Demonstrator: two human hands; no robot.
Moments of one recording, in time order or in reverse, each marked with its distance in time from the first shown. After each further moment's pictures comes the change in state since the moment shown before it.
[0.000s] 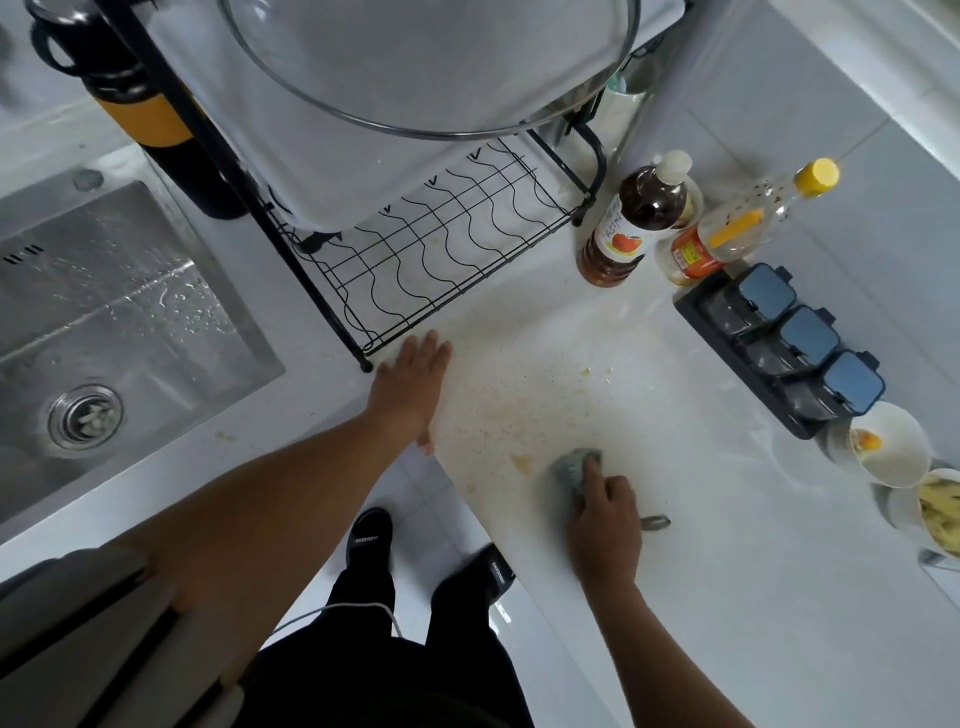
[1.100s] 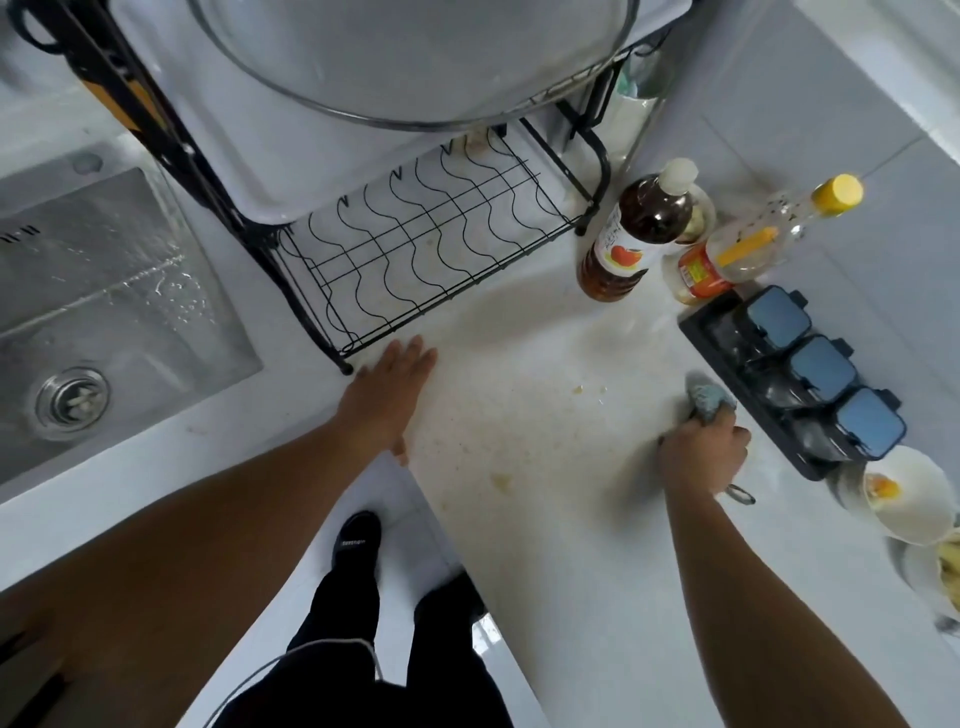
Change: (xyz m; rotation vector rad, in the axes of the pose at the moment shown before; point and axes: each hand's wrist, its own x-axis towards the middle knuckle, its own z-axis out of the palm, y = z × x) left_hand 0.003 0.001 0.003 -0.040 0.023 -0.016; right_hand 0.178 0.081 -0.033 0.100 0.152 0.462
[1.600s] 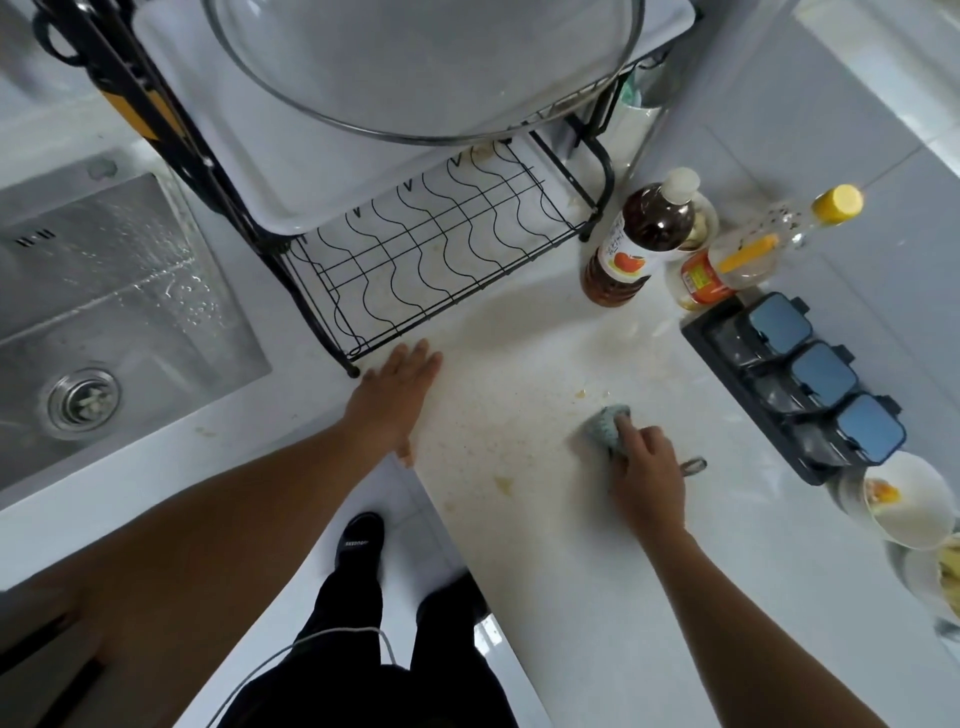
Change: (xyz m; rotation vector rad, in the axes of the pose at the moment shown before) left_hand -0.003 0.000 -0.004 0.004 -0.036 0.002; right_hand -0.062 0.006 0.005 -0.063 -0.199 -0.640
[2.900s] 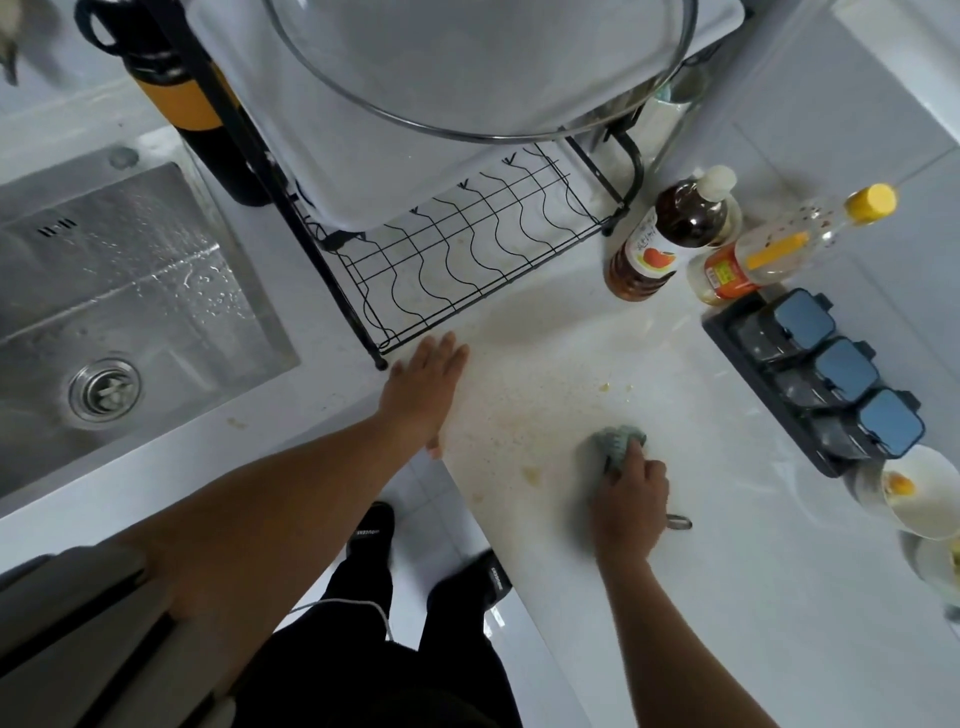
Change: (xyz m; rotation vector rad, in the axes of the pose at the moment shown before) left_hand -0.004 0.001 -0.002 0.038 0.011 -0.003; right_hand -0.052 -0.077 0.020 0.001 0.056 0.419
